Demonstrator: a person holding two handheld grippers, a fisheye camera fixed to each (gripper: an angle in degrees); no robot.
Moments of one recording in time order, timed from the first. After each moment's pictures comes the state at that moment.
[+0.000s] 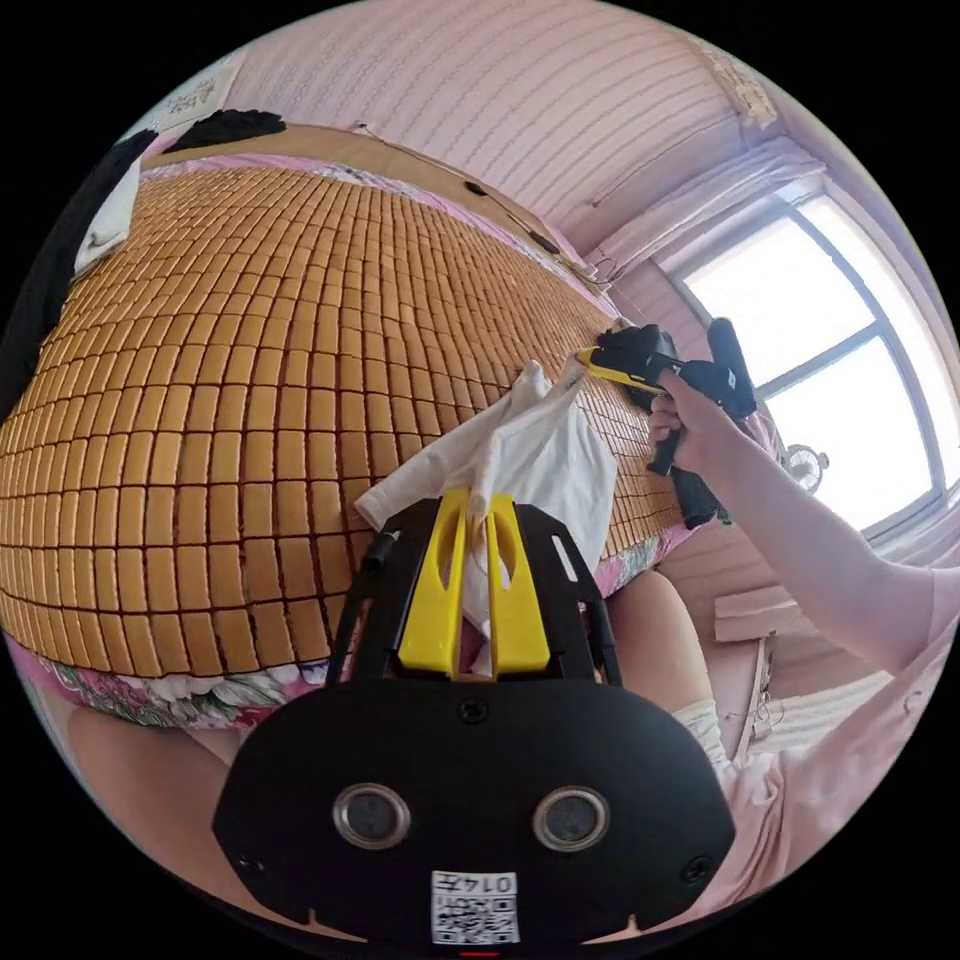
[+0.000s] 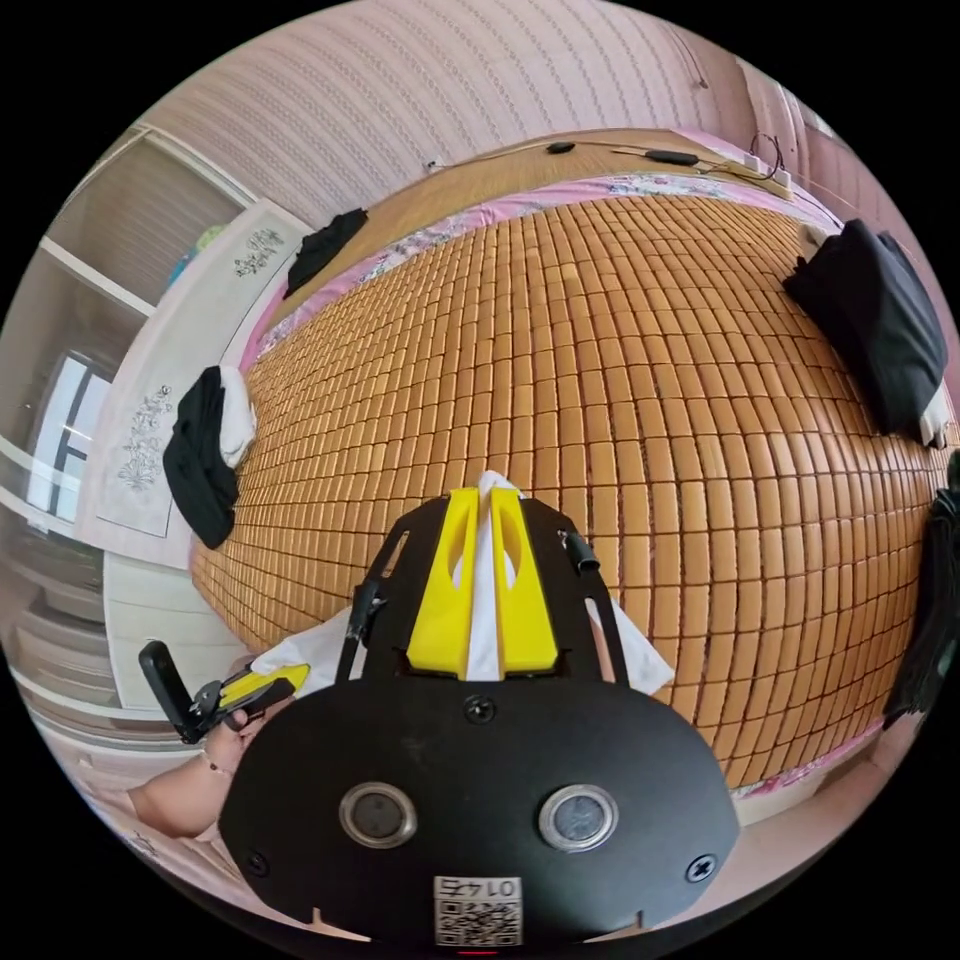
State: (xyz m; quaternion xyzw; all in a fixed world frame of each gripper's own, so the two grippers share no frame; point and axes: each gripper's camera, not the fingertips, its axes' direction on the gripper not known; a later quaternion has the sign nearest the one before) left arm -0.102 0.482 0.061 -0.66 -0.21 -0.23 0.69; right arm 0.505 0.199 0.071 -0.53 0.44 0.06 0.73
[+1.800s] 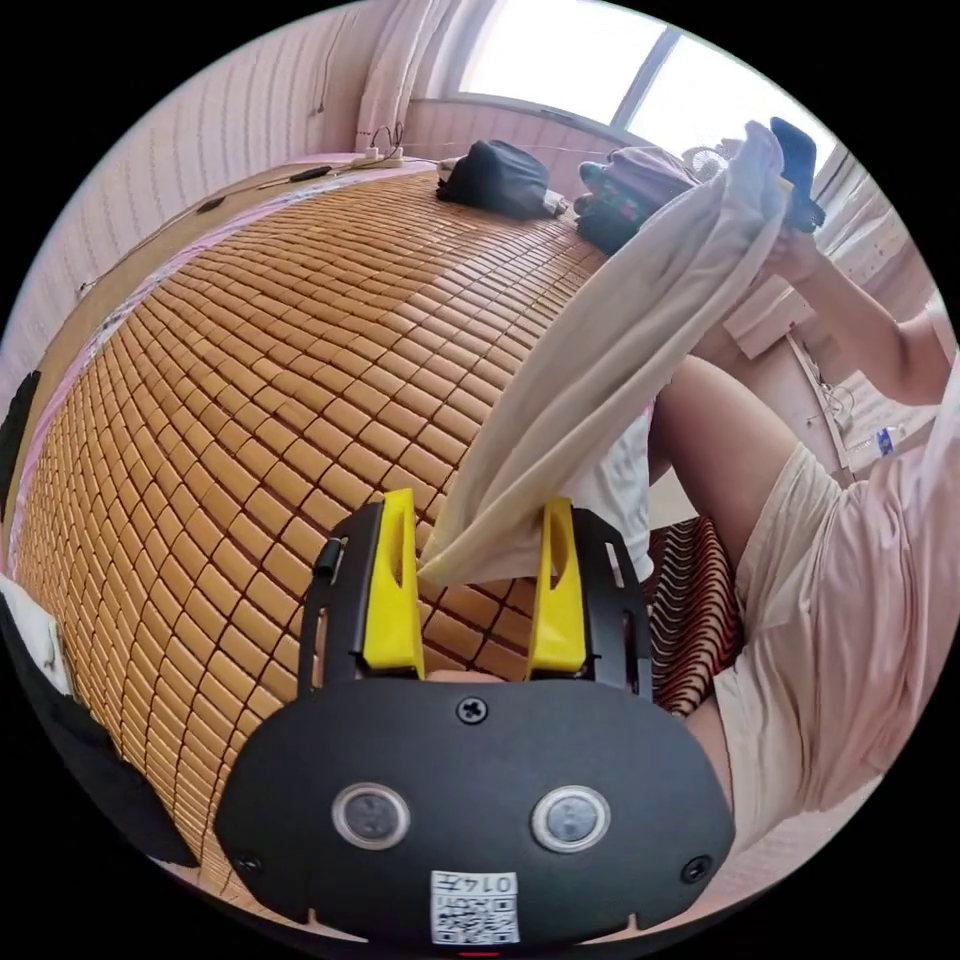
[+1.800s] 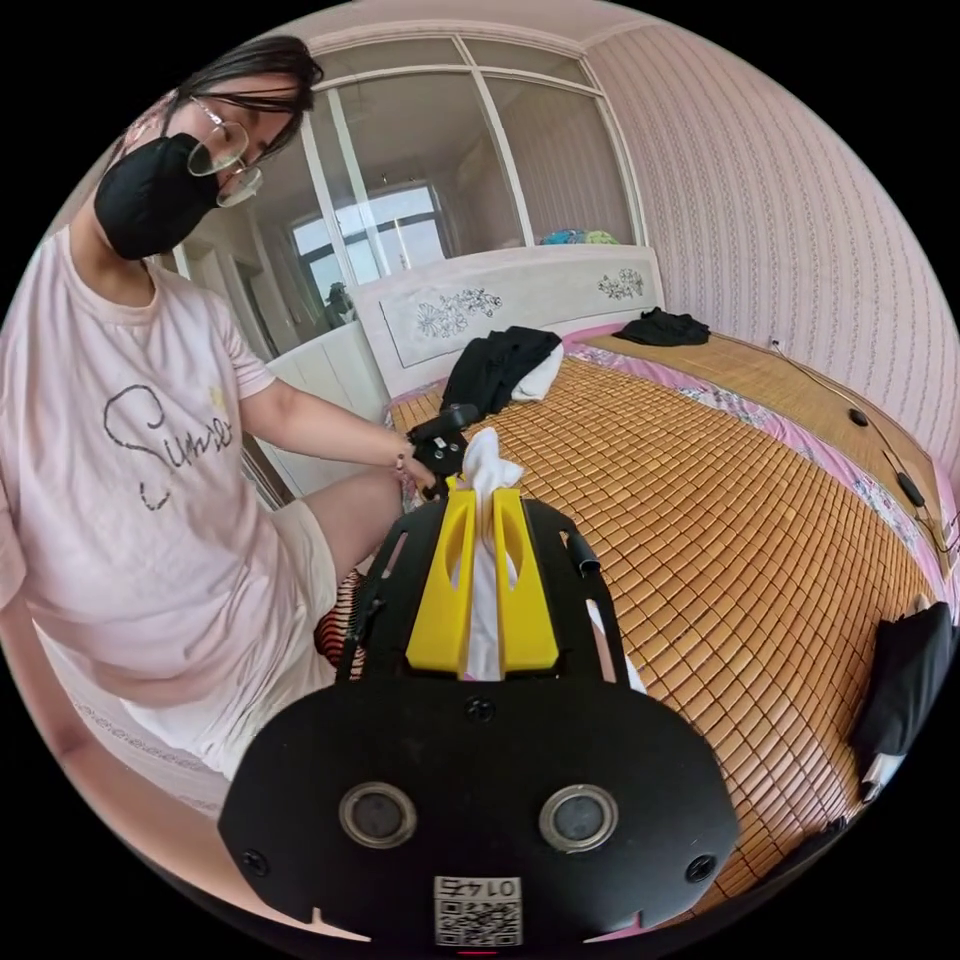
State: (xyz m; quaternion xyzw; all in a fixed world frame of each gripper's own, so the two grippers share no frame) left arm -0.086 0.581 0.172 -0.80 0.05 0.03 0.60; right arm 0.222 0.154 0.009 -0.58 0.00 -0.21 0.79
